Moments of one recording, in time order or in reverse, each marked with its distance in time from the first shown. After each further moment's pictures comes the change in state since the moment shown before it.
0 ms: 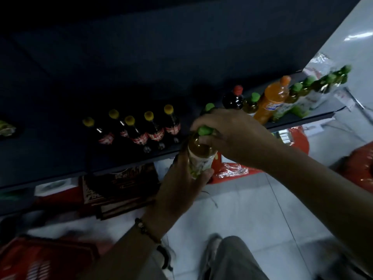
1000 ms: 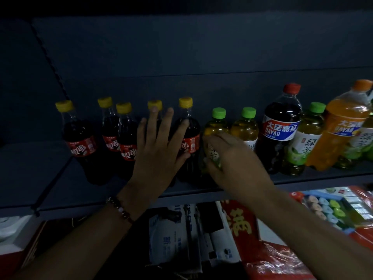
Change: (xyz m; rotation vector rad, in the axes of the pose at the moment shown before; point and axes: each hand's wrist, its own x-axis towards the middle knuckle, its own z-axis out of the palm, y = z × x) left_hand 0.170 -0.217 0.021 1.136 0.874 0.541; right_hand 0.094 0.129 0.247 -0.248 0.576 -0.122
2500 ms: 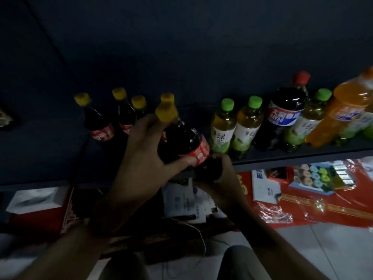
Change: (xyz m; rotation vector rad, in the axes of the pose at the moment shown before) left_hand 0.005 -0.031 -0.129 -0.799 -0.346 -0.352; right_hand -0.047 -0.052 0.021 0.890 -0.198 0.687
